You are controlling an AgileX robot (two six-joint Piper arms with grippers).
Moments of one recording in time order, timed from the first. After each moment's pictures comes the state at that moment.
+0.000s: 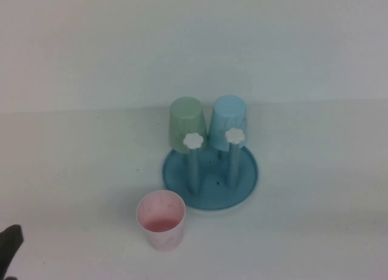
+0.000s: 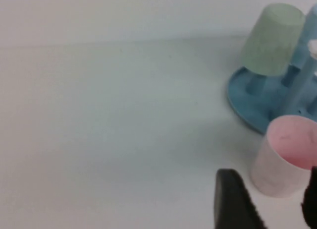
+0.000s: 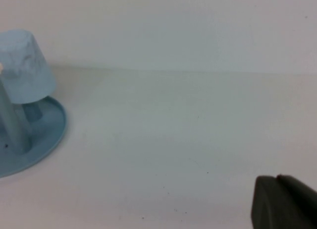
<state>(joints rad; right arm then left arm) -0.01 0.35 -0.28 0.25 0.37 -0.25 0.05 0.48 -0.46 -0.60 0.63 0.41</state>
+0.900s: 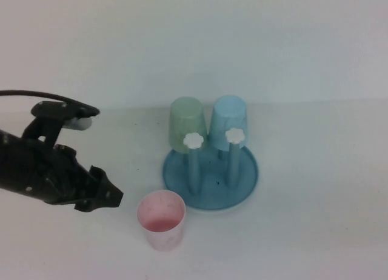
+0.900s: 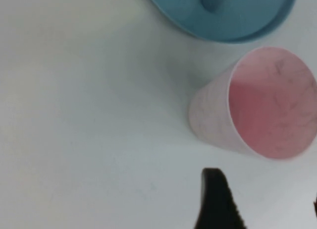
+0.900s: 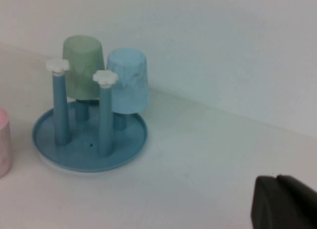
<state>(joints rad) -0.01 0.35 -0.28 0.92 0.45 -1.07 -0.13 1.39 -0.96 -0.63 0.87 0.56</state>
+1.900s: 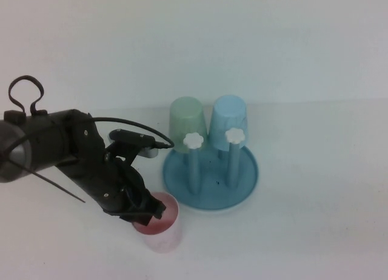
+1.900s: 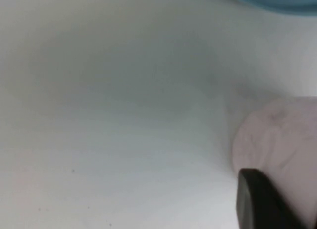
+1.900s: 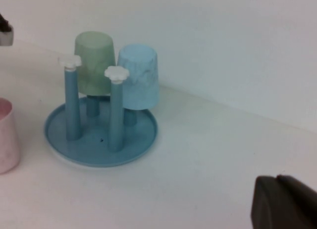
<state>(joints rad) -0.01 0.35 -0.28 0.93 0.48 -1.09 -0.35 1.73 -1.10 -0.41 0.78 0.35</state>
